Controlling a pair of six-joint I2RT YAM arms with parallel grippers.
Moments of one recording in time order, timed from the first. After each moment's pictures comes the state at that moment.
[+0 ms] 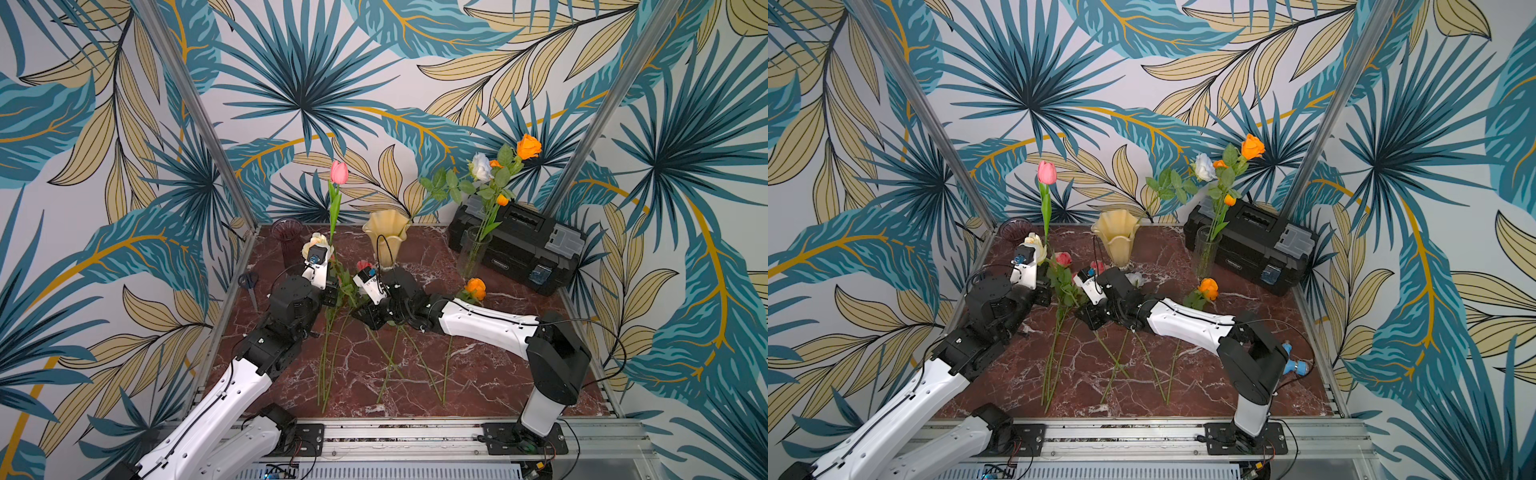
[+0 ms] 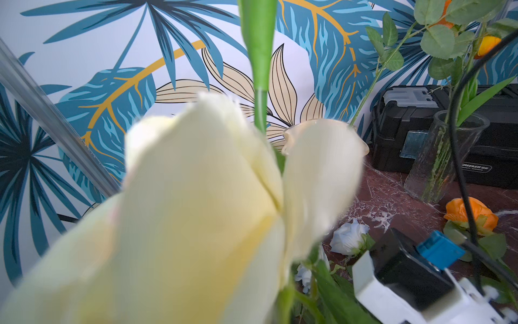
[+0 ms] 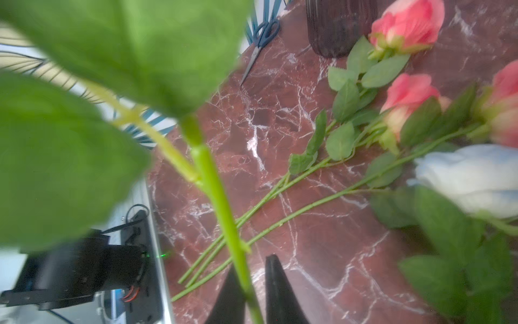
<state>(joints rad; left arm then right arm) -0.49 0.86 0.83 -0.15 -0.31 0.04 0.87 1.77 1.26 -0.07 -0.29 0.32</state>
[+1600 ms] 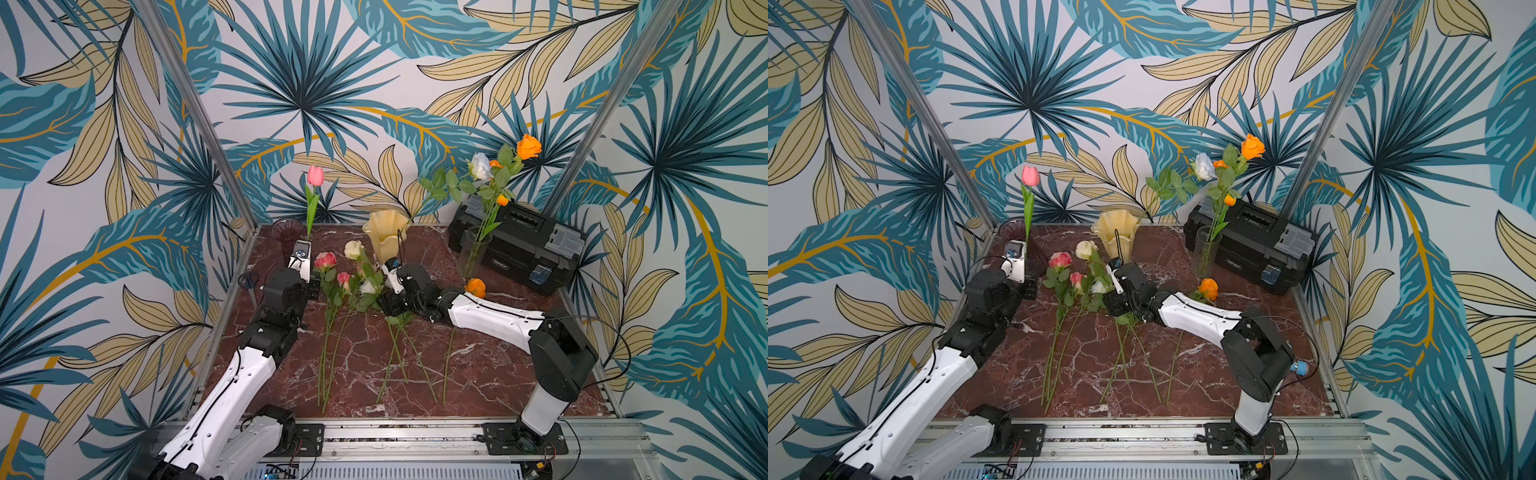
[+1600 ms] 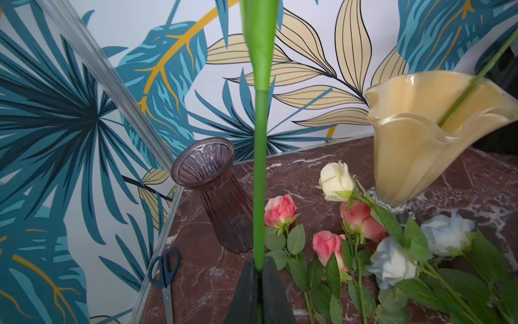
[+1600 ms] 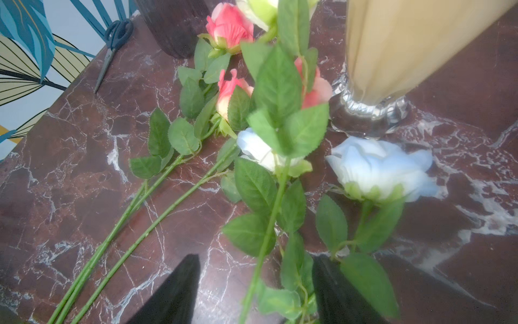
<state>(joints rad) -0.23 0.95 0.80 -0.07 -0.27 0.11 0.76 1.73 1.19 -0.17 0.02 0.26</state>
